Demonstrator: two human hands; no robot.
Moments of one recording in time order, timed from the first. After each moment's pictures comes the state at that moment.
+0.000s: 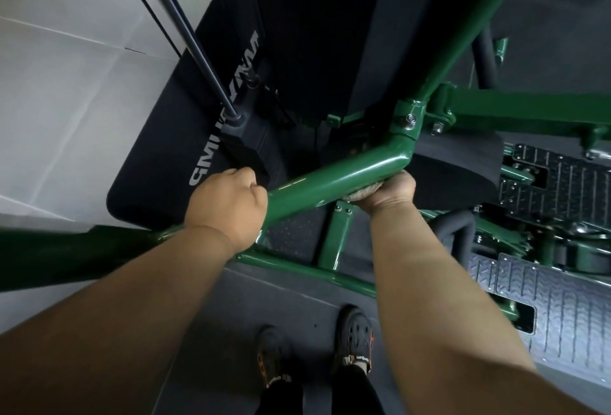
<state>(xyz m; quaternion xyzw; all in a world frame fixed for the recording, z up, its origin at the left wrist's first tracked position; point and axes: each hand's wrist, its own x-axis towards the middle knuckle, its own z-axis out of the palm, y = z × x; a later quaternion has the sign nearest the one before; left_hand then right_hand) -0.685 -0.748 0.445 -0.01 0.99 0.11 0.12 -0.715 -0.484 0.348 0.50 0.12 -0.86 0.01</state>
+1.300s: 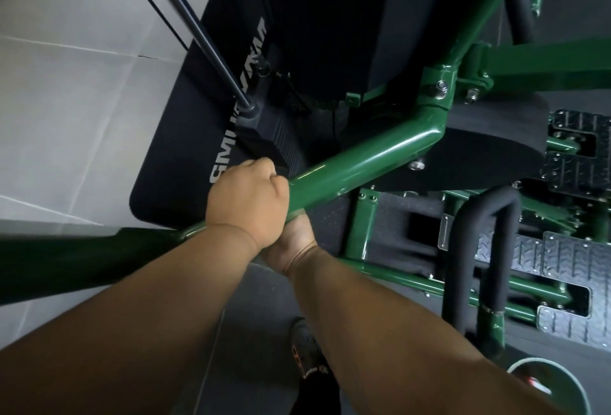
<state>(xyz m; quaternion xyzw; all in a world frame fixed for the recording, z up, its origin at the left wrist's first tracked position) -0.683 -0.751 0.437 0.02 0.99 0.11 0.08 -0.645 -0.702 0.327 0.32 0.07 -0.91 0.26</state>
